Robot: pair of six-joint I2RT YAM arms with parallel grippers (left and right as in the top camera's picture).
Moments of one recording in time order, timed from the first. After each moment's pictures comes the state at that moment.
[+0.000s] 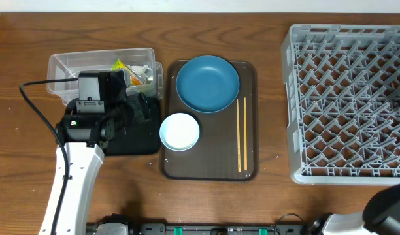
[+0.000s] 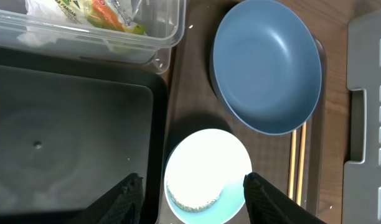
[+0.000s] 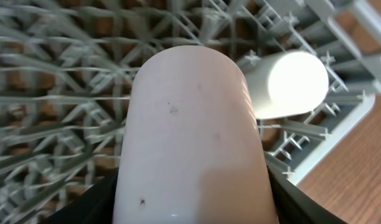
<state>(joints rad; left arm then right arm) -0.02 1.23 1.06 -0.80 0.28 -0.32 -0.62 1.66 1.53 -1.03 0.13 0.19</state>
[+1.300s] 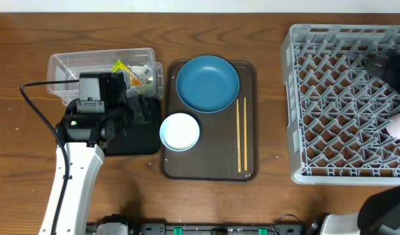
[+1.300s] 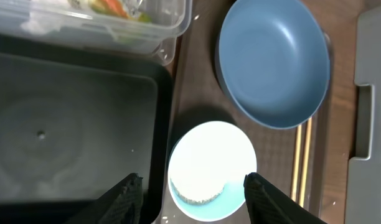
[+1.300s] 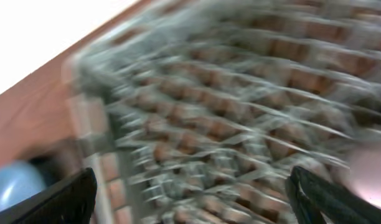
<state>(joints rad) -0.02 1.23 1.06 -0.84 0.27 -0.32 -0.41 1.62 1.54 -0.84 -0.31 0.15</state>
